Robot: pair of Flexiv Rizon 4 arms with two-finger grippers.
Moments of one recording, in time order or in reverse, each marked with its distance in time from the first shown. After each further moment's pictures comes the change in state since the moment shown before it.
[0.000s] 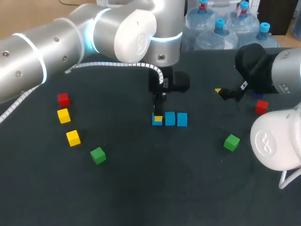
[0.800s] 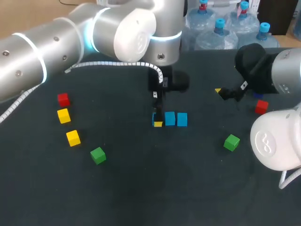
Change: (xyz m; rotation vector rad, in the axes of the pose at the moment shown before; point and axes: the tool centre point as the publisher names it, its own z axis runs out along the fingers) left arm 0.003 0.002 -0.002 0.001 0.005 -0.025; right arm 0.000 0.000 0.000 0.000 0.000 0.000
